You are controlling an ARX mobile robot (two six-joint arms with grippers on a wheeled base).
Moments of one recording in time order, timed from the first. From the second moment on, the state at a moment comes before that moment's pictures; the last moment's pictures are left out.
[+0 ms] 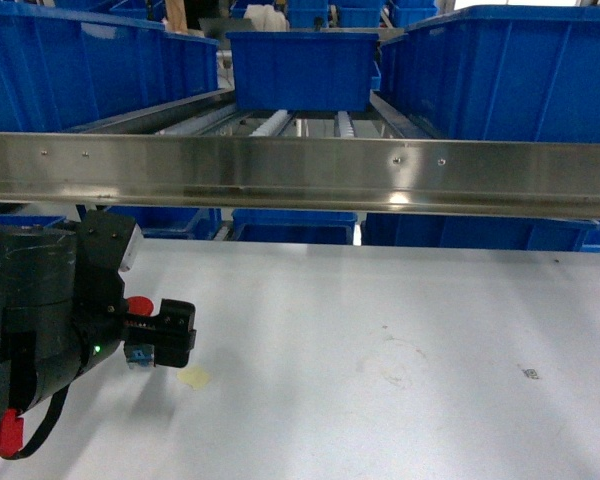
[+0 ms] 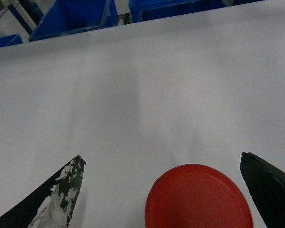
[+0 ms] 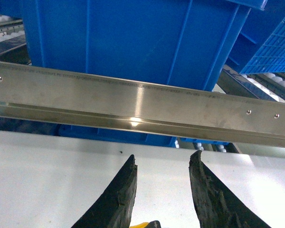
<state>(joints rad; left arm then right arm) -0.15 2.25 0.77 0.96 -0.19 0.07 -0.28 1.67 0.66 0.85 -0.19 -0.18</state>
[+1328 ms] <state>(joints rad) -0.12 2.02 0.65 1.04 -0.14 0.14 -0.28 1.67 0.66 0.85 -0.19 -0.18</state>
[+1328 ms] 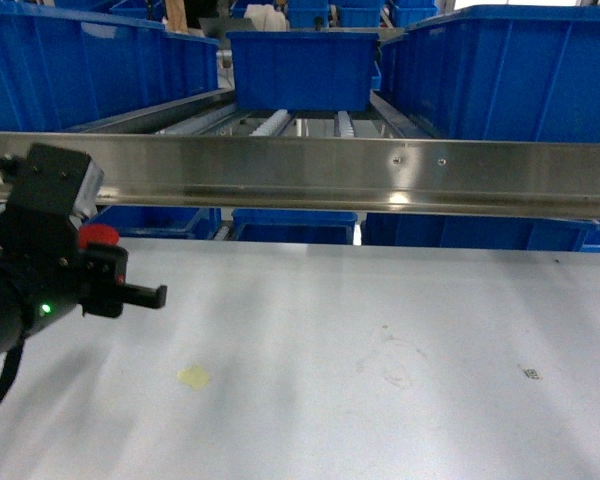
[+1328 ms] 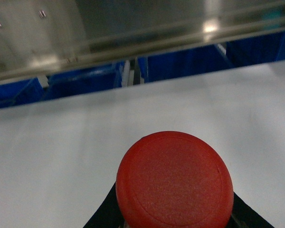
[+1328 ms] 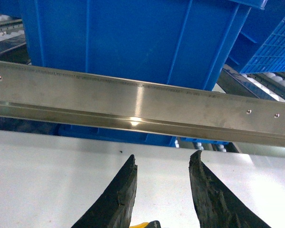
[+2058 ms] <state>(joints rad) -0.04 1.53 0.46 1.03 -0.03 0.24 -0.28 1.67 0.66 0.85 -0.19 -0.18</state>
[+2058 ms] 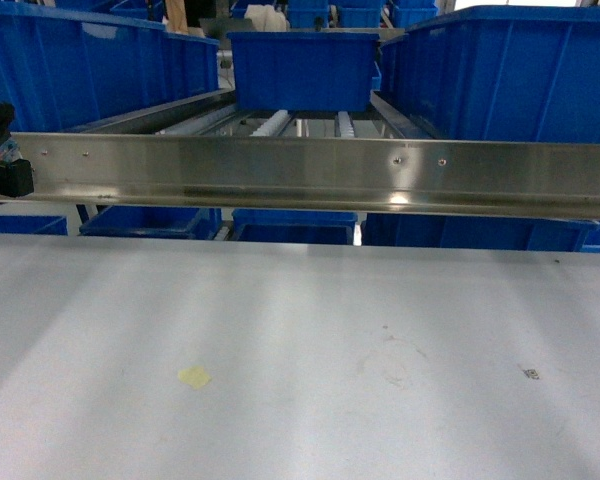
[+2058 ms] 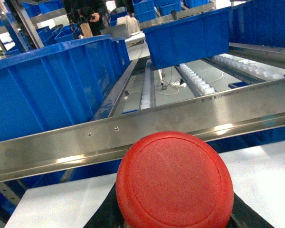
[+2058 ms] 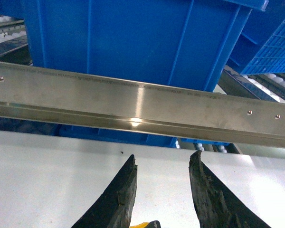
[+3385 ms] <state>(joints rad) -0.04 1.53 0.46 1.03 -0.04 0.24 -0.29 1.67 0.66 0.86 -0.19 -0.18</state>
